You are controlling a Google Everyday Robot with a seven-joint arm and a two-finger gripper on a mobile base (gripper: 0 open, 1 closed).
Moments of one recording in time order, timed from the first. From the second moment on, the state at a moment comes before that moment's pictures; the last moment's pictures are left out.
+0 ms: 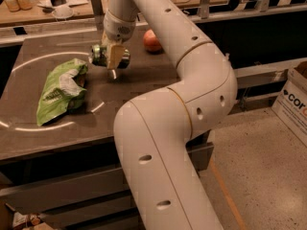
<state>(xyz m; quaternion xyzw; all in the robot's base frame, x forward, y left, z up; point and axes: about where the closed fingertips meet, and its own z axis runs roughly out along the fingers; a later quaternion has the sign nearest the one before) 0.721 0.130 0.873 -0.81 0.54 0.12 0.17</state>
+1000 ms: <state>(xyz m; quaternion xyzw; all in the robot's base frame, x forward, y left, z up) 0.727 0.113 0.849 -0.79 0.57 0.14 0.16</state>
